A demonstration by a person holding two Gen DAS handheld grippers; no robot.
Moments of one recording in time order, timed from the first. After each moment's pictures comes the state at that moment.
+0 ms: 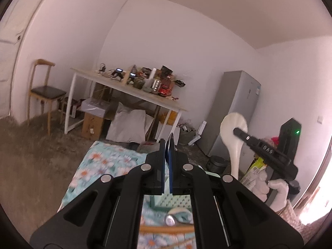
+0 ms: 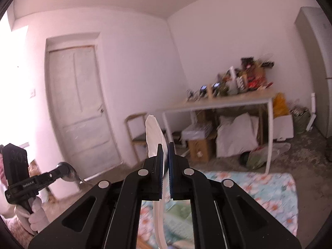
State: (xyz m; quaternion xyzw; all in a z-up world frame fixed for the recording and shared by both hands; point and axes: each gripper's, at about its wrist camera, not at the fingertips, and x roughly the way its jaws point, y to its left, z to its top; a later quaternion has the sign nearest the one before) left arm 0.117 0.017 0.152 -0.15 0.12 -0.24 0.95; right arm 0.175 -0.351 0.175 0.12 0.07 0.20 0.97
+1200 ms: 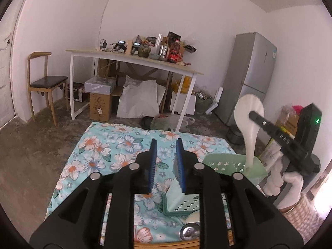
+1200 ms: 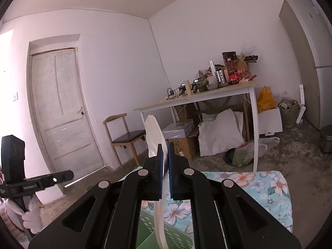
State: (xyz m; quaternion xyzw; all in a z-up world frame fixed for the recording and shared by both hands) left arm 0.214 -0.057 0.107 -0.08 0.22 -0.20 0.95; right arm 0.258 -0.406 0.095 0.13 0.10 0.17 0.97
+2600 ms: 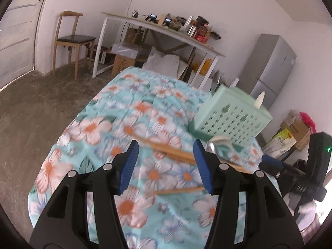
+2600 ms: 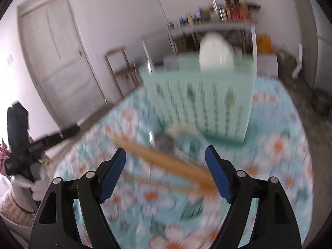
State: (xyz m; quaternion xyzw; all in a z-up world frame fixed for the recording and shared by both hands) left arm 0.100 0.019 0.014 -0.15 0.31 -0.14 0.93; right arm 0.122 -0.312 0.000 0.08 0.36 0.16 0.92
